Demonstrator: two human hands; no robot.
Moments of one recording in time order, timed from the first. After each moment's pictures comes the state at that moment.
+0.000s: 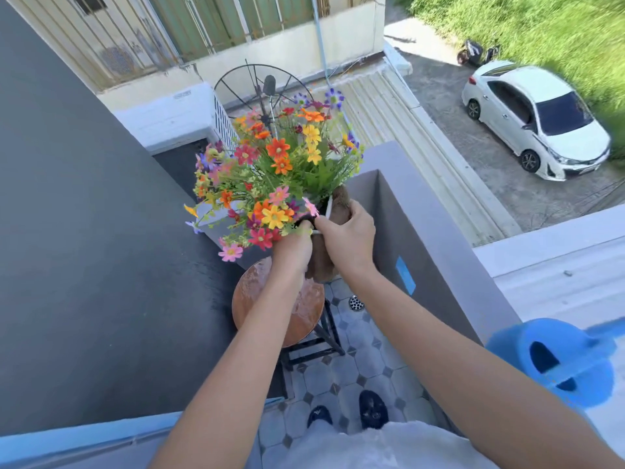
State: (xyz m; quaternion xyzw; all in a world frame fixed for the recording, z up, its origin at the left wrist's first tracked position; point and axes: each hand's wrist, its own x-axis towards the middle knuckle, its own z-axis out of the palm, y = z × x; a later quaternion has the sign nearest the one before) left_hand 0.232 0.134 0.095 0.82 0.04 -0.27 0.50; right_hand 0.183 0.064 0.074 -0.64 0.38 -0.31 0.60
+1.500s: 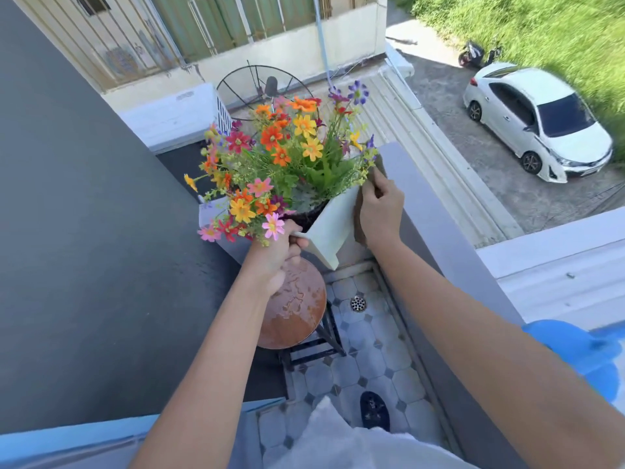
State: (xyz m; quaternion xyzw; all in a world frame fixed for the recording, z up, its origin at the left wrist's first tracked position) left_hand 0.246 0.169 0.118 0.68 0.02 -0.35 0.64; right_hand 0.204 -0.006 0.049 -0.62 0.38 -0.36 0.58
